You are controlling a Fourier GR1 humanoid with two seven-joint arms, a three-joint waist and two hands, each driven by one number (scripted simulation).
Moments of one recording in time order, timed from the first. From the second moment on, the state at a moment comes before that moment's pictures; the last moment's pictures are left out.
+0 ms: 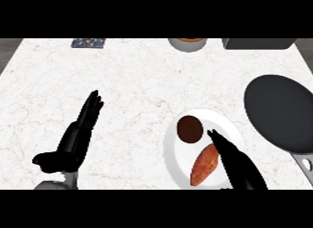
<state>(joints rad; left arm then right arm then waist) -0.03 0.13 -0.21 -1.57 0.09 0.11 -0.12 0.06 -0.31 0.53 -1.80 0.60 0.08 0.64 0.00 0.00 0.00</state>
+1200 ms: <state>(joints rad) -0.03 0.08 -0.17 -1.58 0.03 0.06 -0.10 -0.06 -0.21 0.45 -1.46 0.77 0.11 0.41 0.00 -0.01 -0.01</state>
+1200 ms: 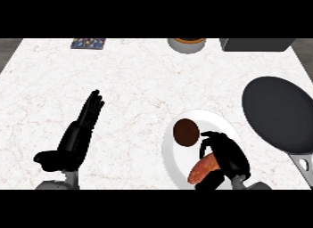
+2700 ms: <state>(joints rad) -0.02 0.06 -0.15 -1.59 0.01 0.04 -0.09 -0.29 -0.01 0.38 -1.75 1.33 -0.19 0.96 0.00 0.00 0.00</state>
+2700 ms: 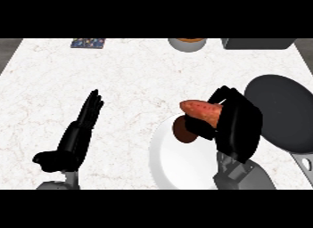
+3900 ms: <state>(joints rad) -0.04 0.04 -0.14 -1.56 0.00 0.03 -0.11 -0.35 -0.34 -0.21 -1.16 0.92 -0.80 0.40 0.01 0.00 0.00</state>
